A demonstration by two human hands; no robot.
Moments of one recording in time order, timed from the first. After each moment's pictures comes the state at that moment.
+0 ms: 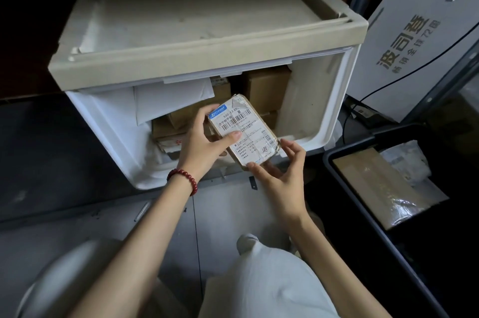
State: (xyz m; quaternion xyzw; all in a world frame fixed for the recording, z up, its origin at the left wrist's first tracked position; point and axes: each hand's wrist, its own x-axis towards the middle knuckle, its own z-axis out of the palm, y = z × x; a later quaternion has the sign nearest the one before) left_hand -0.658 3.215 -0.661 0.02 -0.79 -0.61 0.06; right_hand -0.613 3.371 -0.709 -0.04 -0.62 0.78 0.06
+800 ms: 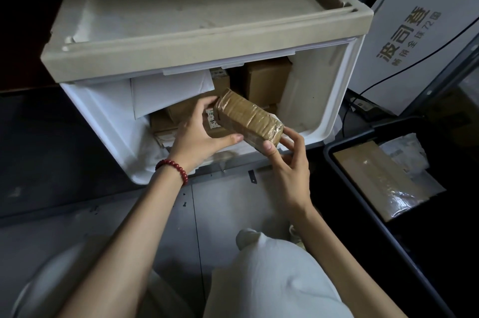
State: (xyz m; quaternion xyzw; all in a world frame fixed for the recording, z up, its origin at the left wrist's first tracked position) left_hand -0.666 3.196 -0.661 -0.03 -0.85 -0.53 0.04; right_hand -0.613 3.376 -0.691 -0.07 -0.71 0.69 0.10
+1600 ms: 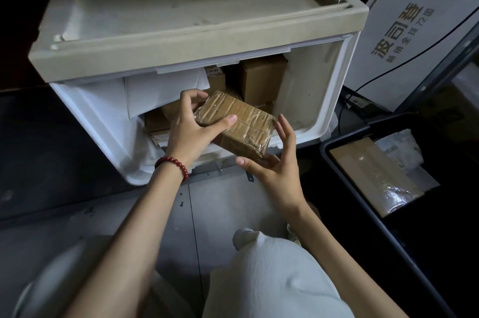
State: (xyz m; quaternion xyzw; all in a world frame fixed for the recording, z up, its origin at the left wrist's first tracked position) left_hand -0.667 3.202 -0.655 0.00 -0.83 -0.55 0.09; right_hand -0.610 3.371 -0.692 0.03 -0.68 0.73 0.05
